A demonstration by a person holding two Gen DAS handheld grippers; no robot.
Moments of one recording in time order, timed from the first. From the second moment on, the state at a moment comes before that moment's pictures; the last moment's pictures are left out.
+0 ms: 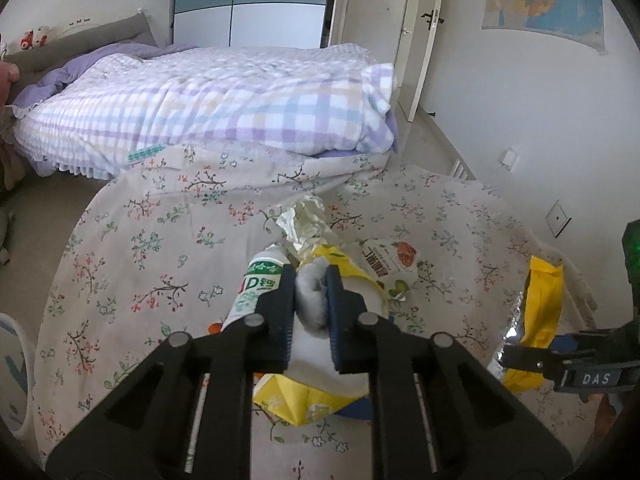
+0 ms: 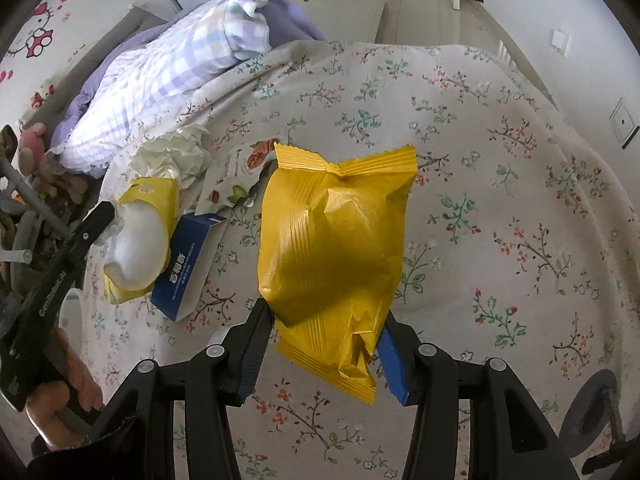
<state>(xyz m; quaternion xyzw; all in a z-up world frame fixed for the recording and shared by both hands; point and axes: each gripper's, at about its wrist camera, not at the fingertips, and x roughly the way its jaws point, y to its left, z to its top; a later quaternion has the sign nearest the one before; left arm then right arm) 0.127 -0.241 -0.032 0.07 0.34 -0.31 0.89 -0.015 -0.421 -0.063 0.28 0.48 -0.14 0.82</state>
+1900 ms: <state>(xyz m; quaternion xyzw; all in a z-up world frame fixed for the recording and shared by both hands) 0.191 0.131 -0.035 0.01 0.49 0.03 0.87 0.161 -0.085 -0.031 0.15 0.49 0.07 0.85</state>
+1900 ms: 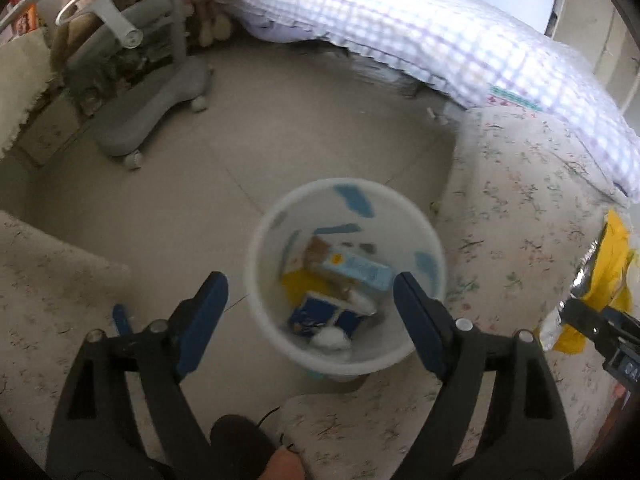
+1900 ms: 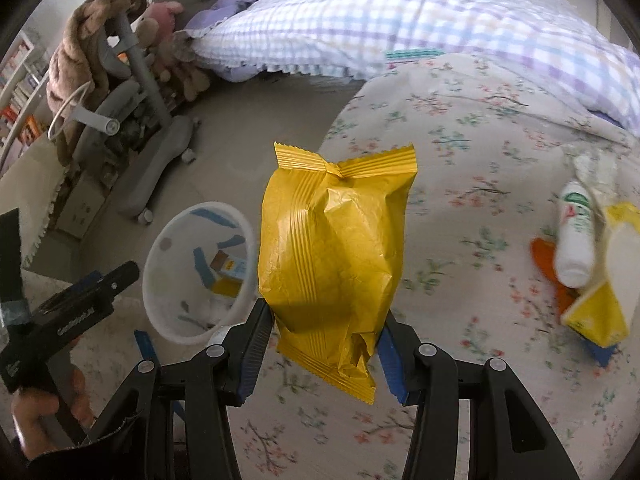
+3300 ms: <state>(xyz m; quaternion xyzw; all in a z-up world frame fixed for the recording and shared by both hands) 0.152 0.165 -0.032 0.01 0.51 -0.02 0.86 0.122 -0.092 -0.001 0.11 0.43 0.06 0.89</state>
